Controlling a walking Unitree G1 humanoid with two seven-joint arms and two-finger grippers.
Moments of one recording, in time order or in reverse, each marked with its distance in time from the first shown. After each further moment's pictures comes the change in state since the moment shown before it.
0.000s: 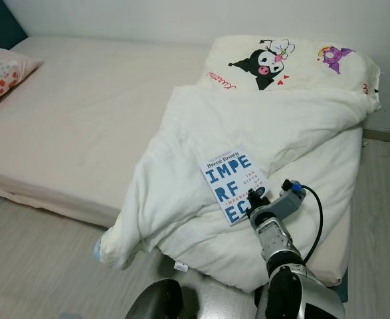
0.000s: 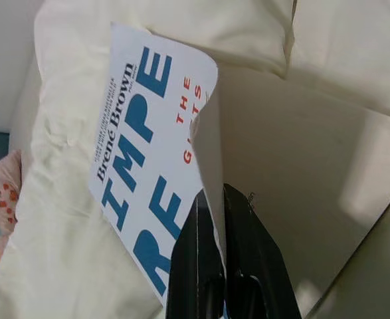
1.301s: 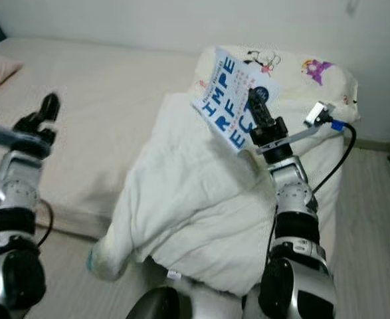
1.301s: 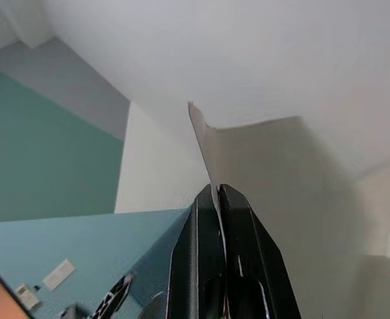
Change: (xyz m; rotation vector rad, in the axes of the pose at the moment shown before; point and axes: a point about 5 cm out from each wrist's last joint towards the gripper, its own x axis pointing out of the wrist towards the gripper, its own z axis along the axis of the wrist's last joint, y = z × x) left arm -0.193 0.052 0.371 -0.715 -1.482 -0.798; right arm -0.018 0.145 0.098 0.046 -0.276 1.008
